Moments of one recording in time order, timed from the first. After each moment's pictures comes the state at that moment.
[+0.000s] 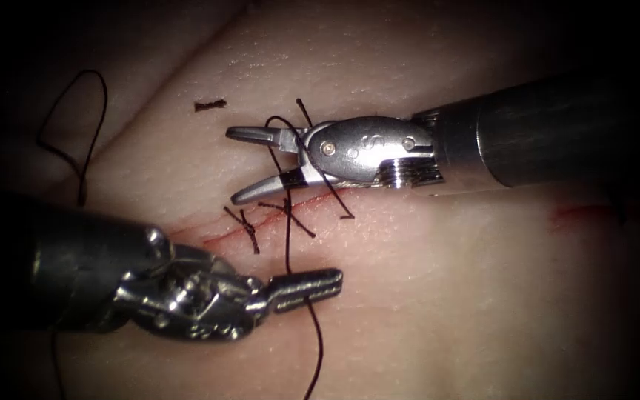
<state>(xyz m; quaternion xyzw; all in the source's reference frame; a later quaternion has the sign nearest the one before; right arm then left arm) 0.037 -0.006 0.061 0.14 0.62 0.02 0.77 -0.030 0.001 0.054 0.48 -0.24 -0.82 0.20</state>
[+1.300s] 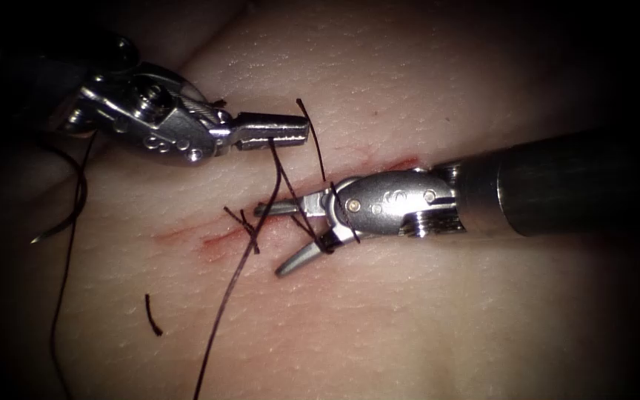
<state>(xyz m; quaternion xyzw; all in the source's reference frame) 0.035 -0.011 0.063 0.25 0.61 -0.06 0.74 -0.026 0.014 0.058 0.55 -0.22 -0.77 0.26</state>
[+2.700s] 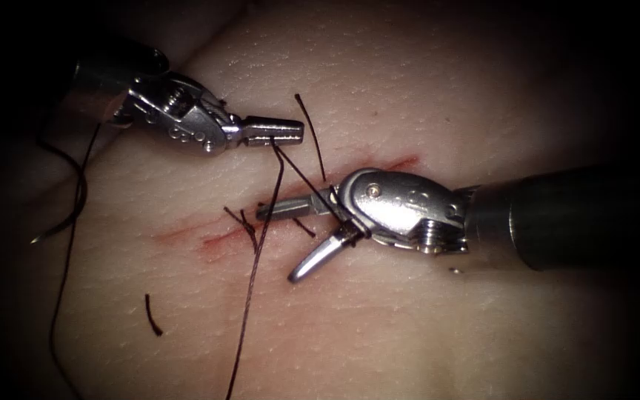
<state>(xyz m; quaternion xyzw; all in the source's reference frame) 0.033 -0.009 0.060 0.33 0.72 0.01 0.61 -0.024 0.013 0.069 0.57 -0.17 -0.77 0.23</state>
